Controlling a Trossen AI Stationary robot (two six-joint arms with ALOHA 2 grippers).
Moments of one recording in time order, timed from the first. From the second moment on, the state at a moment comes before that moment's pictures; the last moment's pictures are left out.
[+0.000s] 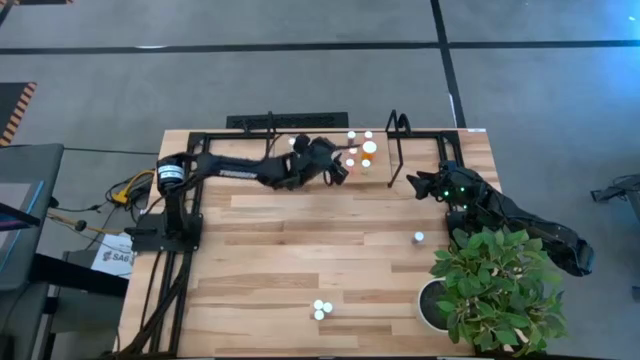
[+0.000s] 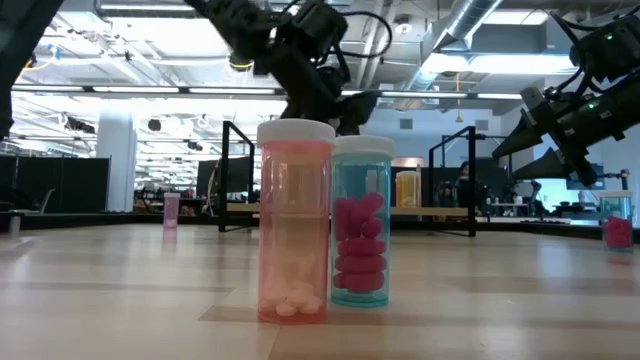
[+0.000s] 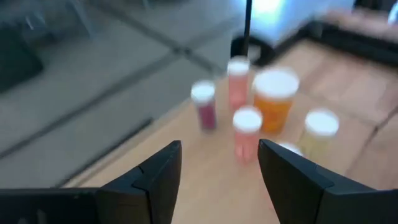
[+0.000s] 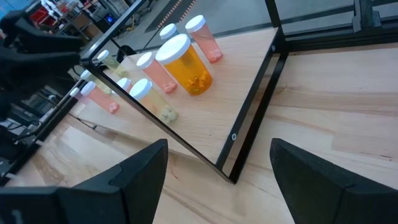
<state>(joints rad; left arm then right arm) 0.25 1.89 1.33 0.00 -0.57 -0.23 -0.58 0.20 0.11 -0.28 0.16 0.66</state>
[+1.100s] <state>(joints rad) 0.37 1.90 1.69 -0.91 -0.15 -0.62 -0.58 0.20 0.11 -0.28 0.16 0.66</state>
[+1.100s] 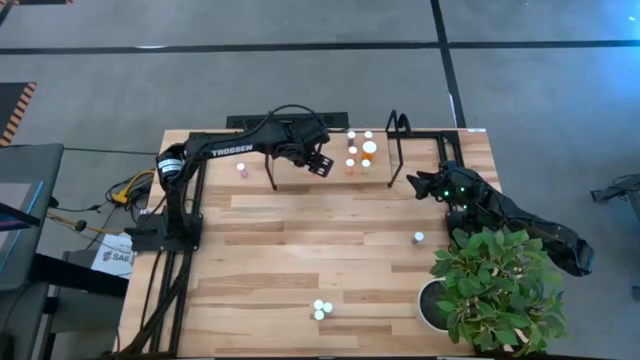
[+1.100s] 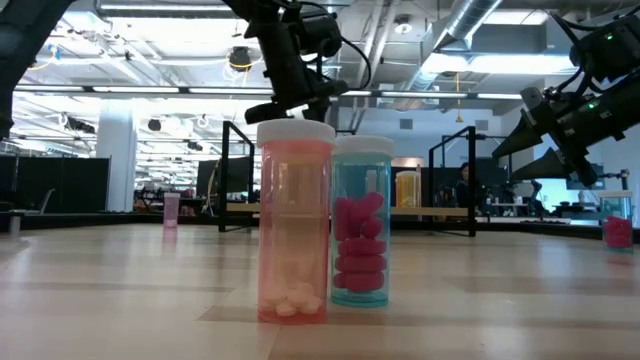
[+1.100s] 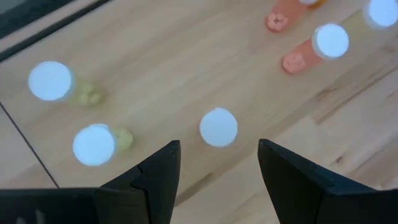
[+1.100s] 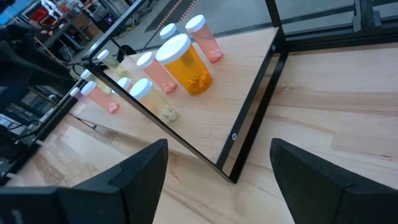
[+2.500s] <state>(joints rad) 0.36 2.05 1.69 -0.83 -0.22 -0.59 -0.58 0.20 0.11 -0.28 0.16 0.66</state>
